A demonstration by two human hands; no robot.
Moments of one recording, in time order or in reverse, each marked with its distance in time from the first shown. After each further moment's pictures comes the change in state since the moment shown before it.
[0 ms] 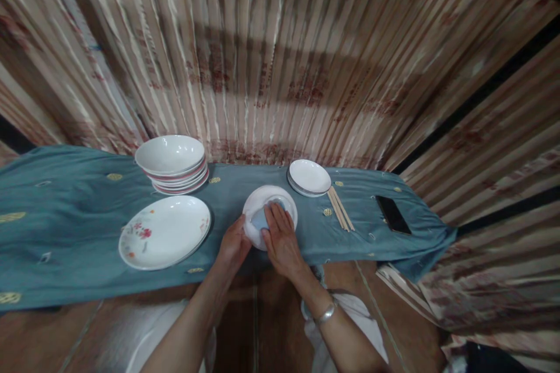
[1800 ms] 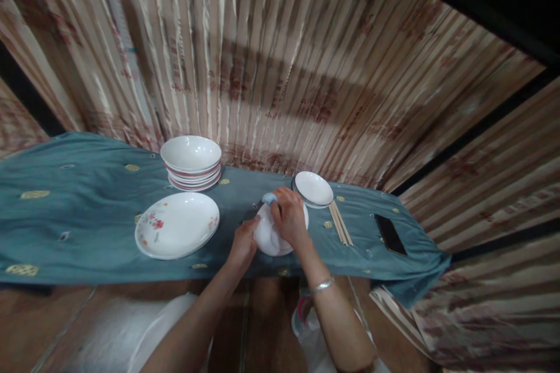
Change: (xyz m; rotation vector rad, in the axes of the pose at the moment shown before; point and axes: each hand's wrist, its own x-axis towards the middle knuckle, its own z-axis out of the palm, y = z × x) left_hand -0.011 0.000 0.009 -0.030 -0.003 0.044; right_hand 0.074 0.001 -0.030 0.005 0.084 -0.028
